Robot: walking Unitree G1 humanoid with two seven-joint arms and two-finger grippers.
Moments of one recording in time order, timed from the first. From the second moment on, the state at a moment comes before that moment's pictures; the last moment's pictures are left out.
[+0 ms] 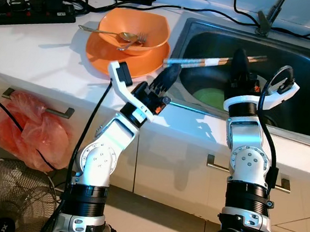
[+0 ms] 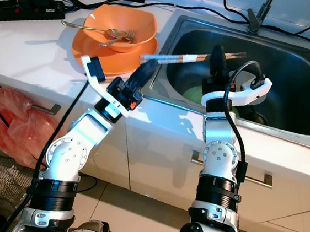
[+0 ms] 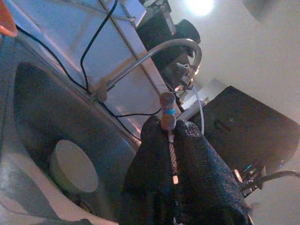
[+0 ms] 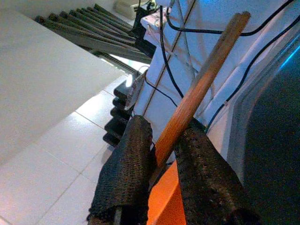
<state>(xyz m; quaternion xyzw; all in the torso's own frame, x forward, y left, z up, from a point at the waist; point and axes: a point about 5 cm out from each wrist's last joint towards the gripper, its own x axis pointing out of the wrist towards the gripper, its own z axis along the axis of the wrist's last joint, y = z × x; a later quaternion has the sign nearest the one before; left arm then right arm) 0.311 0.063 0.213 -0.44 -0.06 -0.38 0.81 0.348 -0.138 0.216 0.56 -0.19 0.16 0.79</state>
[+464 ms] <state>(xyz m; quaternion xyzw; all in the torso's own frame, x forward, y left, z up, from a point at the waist) 0.314 0.061 0.200 -0.42 -0.03 -0.36 0.83 0.349 -0.144 0.217 0.58 -0.19 0.15 0.78</state>
